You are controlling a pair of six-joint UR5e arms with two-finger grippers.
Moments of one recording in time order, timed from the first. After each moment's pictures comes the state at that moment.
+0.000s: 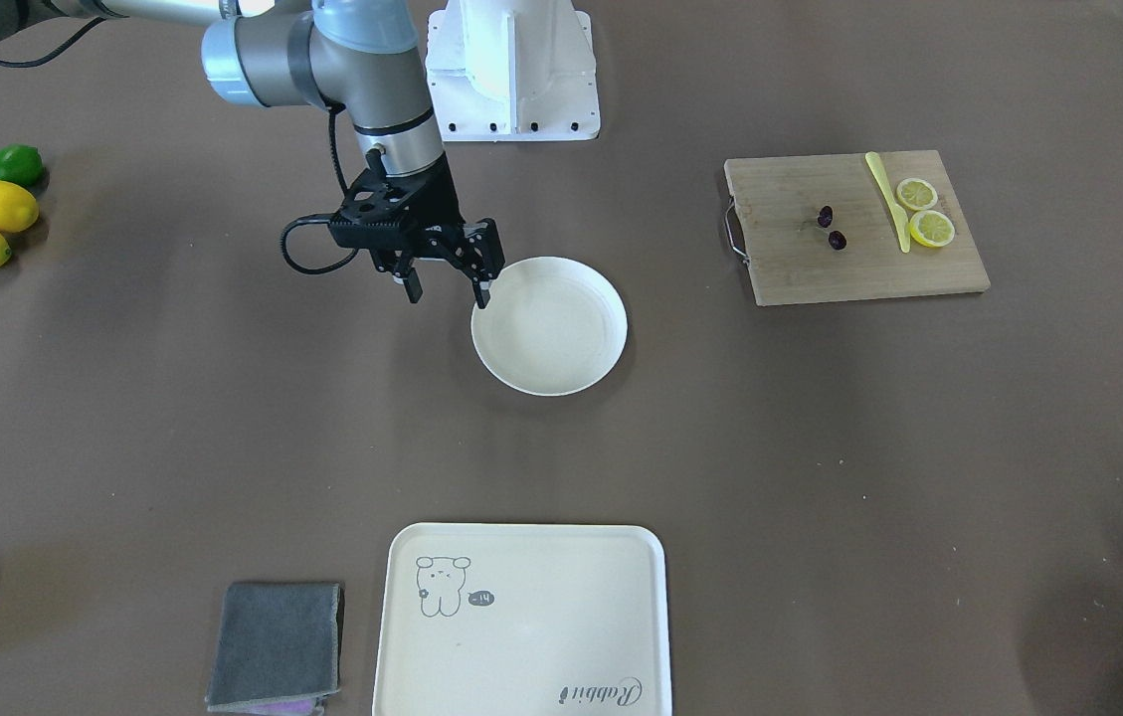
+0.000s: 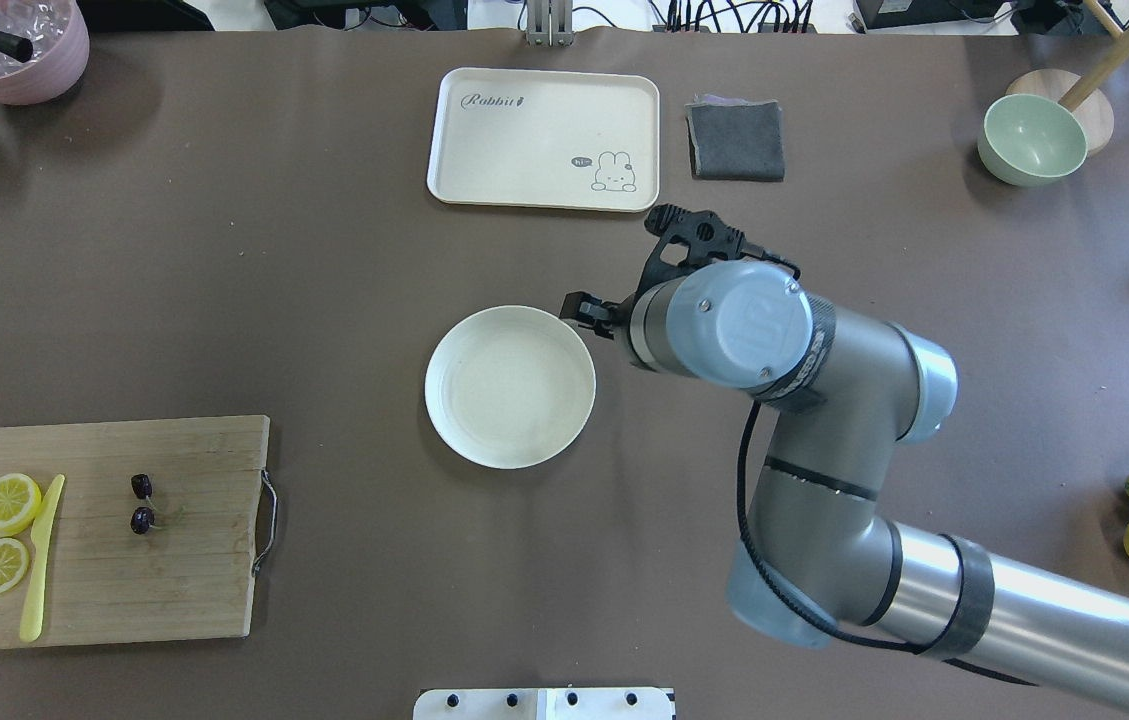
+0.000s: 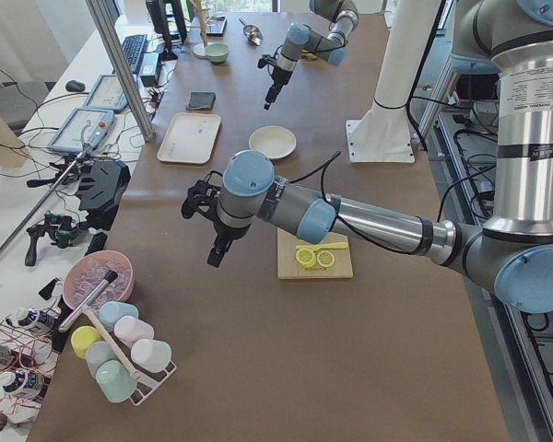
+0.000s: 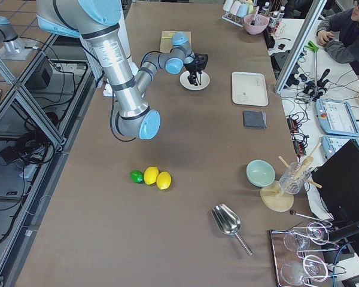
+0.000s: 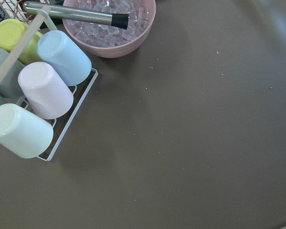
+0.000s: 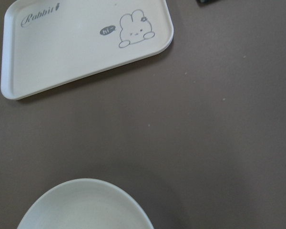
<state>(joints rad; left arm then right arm) -1.56 -1.50 -1.88 -1.84 -2.46 -0.12 0.52 -1.01 1.82 -1.42 1.62 1.52</state>
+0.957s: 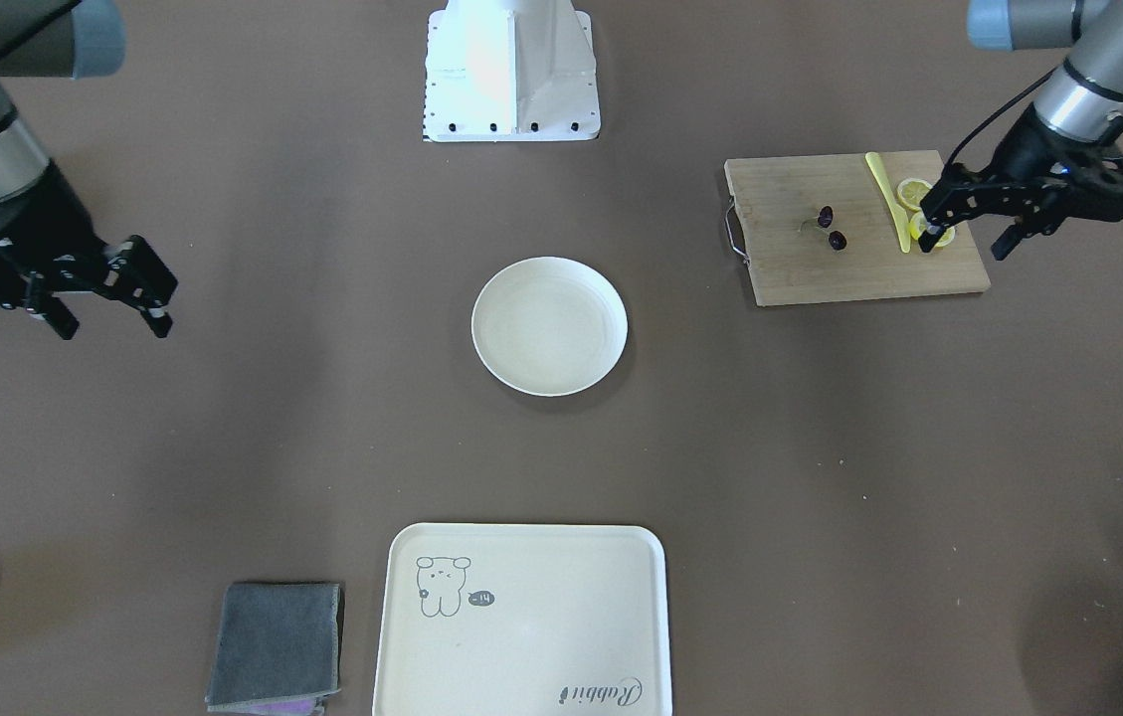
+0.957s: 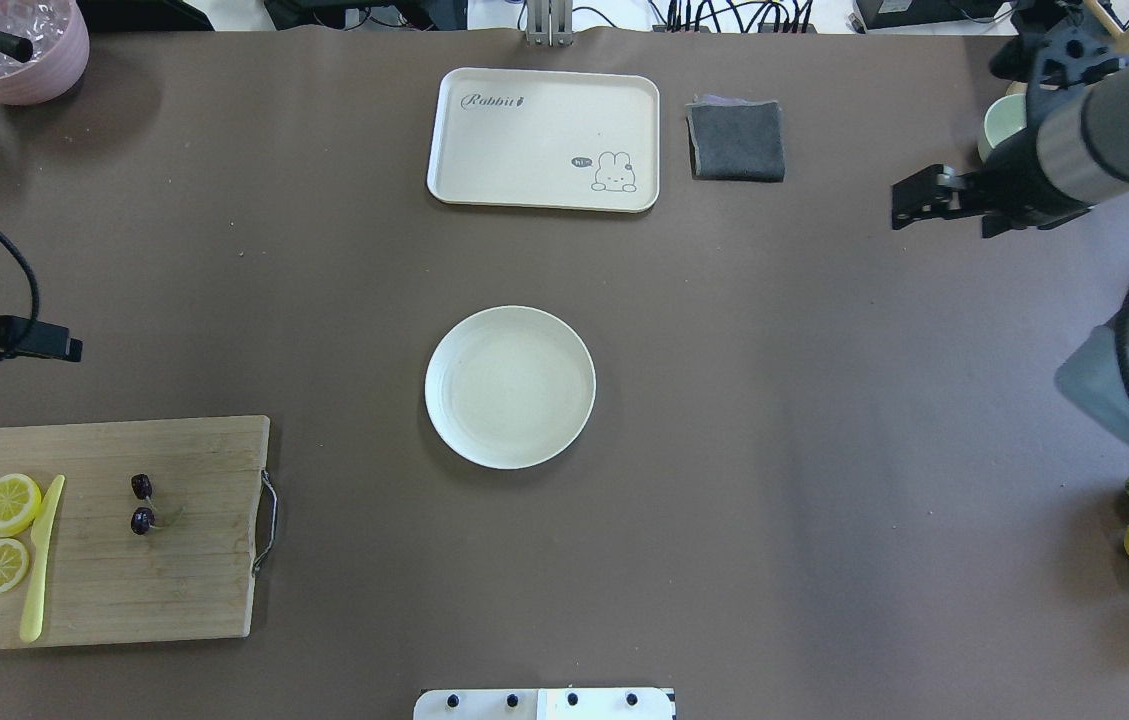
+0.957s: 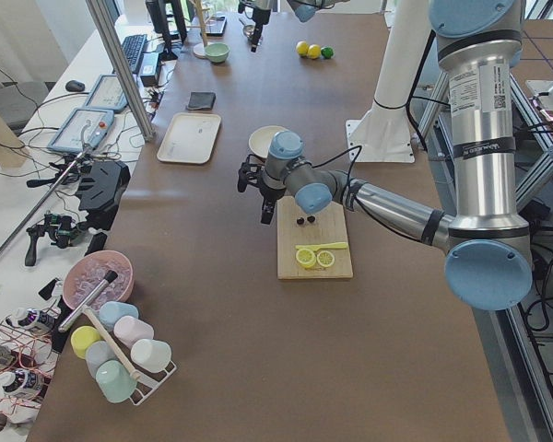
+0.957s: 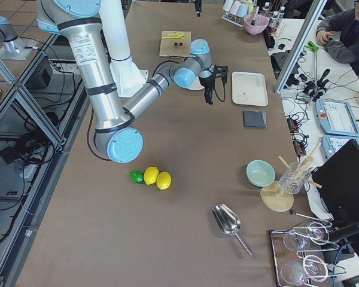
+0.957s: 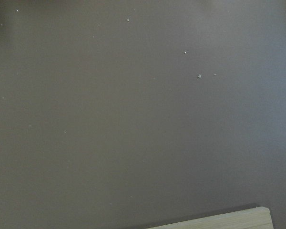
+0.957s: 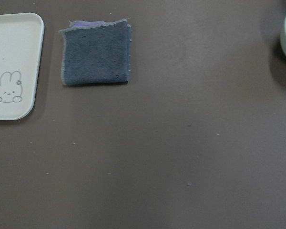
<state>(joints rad) -0.87 -1.44 -2.01 -2.08 -2.03 -0.96 1.02 -1.37 1.97 -1.44 2.07 0.90</state>
